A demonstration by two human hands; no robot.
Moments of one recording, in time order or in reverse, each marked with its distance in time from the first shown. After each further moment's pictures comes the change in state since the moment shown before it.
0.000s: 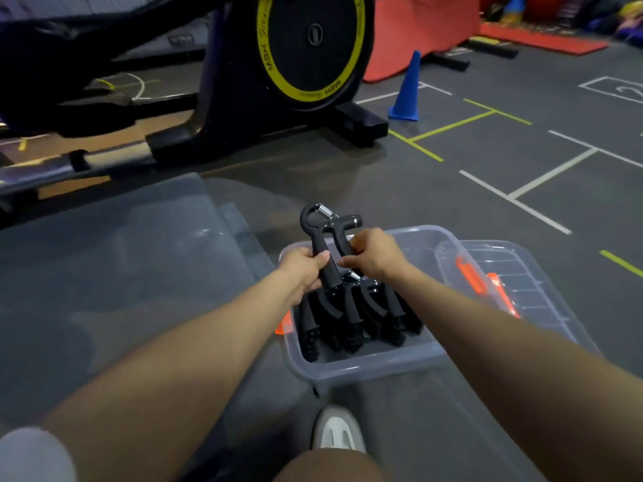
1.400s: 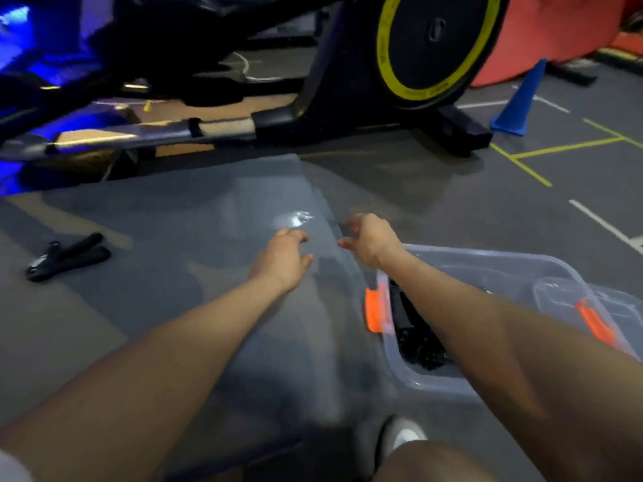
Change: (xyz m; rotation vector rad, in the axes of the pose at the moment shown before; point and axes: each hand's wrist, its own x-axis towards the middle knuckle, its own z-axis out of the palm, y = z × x) left_hand -0.019 -0.020 -0.201 0.988 0.397 0.275; right_hand 0.019 -0.146 0.107 -0.168 -0.111 -0.284
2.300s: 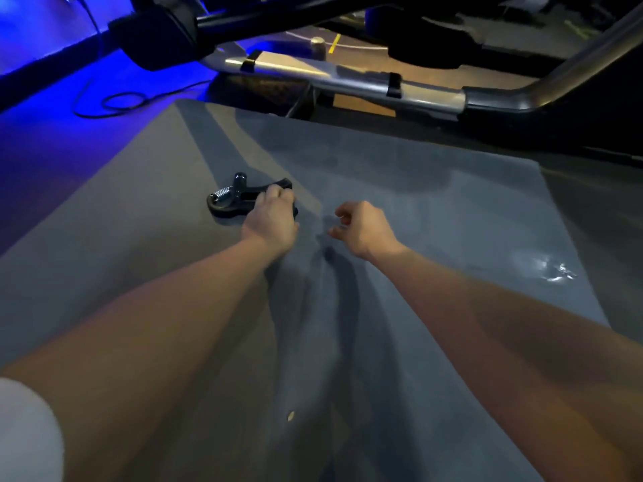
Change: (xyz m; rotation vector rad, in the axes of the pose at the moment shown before) left_hand 0.068 -0.381 -0.082 0.066 0.272 -0.418; right_hand 0.147 -0.268 0.296 -0.007 -0.290 -0.298
